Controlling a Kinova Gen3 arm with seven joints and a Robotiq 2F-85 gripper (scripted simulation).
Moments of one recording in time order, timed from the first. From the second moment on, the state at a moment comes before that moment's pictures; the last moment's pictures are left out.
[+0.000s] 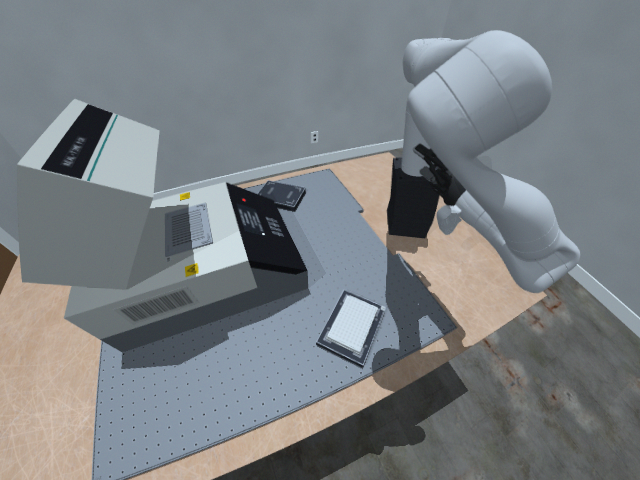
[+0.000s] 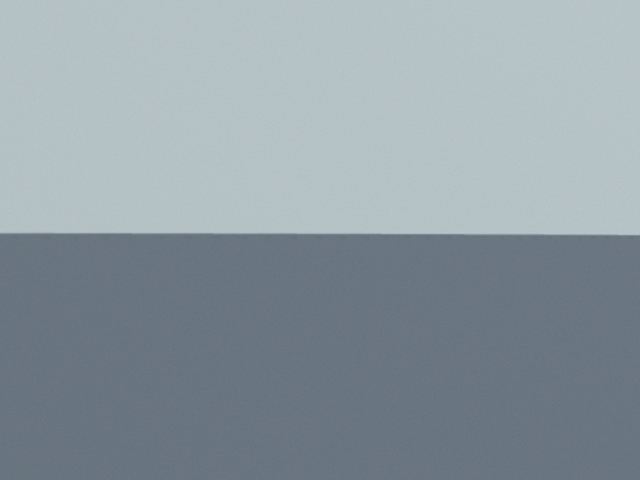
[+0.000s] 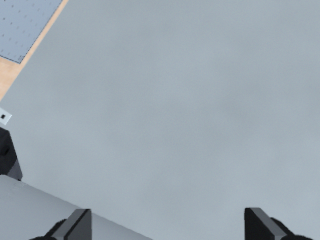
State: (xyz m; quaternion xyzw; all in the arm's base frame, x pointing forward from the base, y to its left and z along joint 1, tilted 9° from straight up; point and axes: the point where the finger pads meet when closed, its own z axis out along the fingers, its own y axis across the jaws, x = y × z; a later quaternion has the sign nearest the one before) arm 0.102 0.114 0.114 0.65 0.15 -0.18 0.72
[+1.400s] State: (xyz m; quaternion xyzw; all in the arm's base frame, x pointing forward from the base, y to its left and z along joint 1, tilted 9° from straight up) arm 0.090 0.122 0.209 0.65 0.15 -0.18 0.72
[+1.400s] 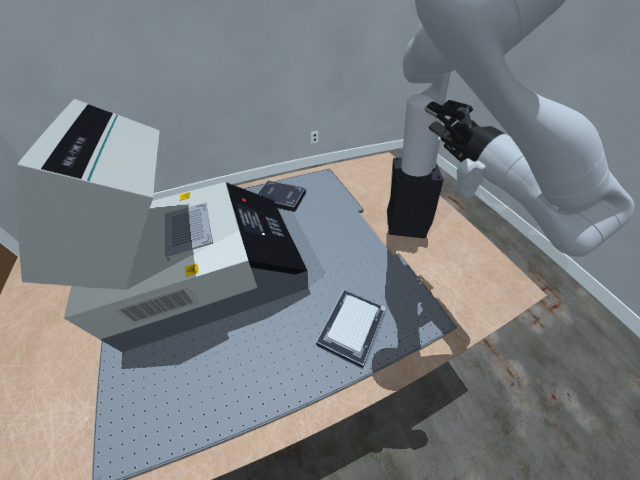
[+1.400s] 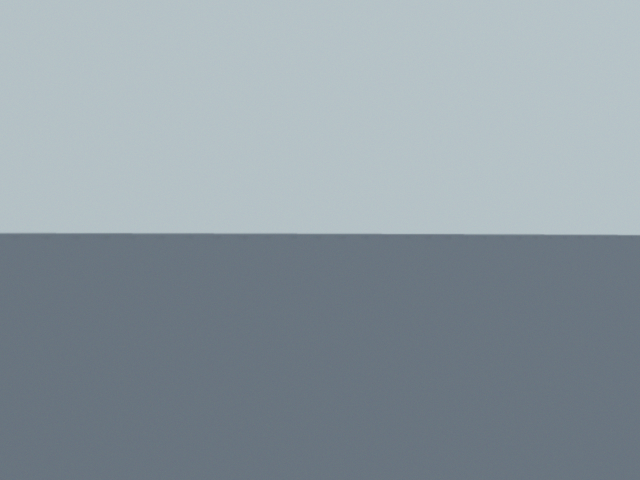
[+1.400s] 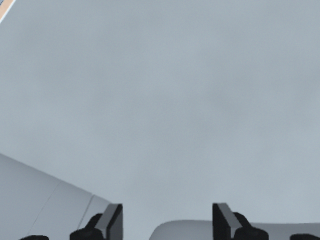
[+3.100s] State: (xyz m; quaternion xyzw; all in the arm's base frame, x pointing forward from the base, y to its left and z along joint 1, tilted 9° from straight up) arm 0.073 0.128 0.319 0.67 0.16 -0.17 0.71
